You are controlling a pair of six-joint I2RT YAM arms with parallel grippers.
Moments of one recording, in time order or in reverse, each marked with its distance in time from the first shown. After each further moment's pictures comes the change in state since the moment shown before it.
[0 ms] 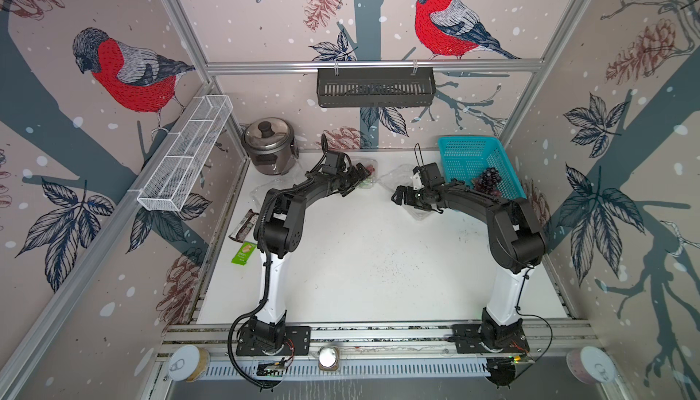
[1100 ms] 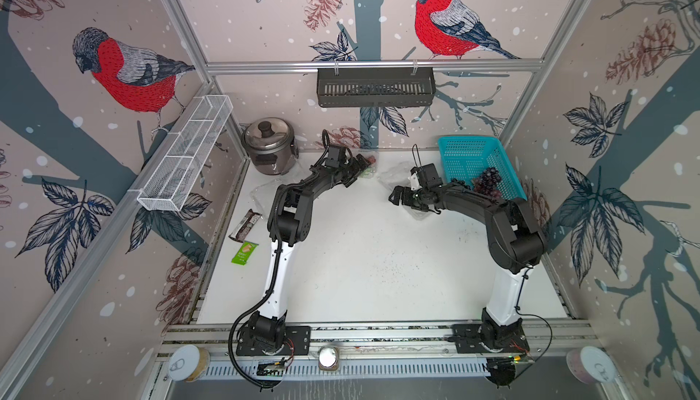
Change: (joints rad) left arm 0.025 0.239 0.305 0.006 0.010 -0.069; right arm 0.017 0.004 -0.002 0.026 -0.007 0.029
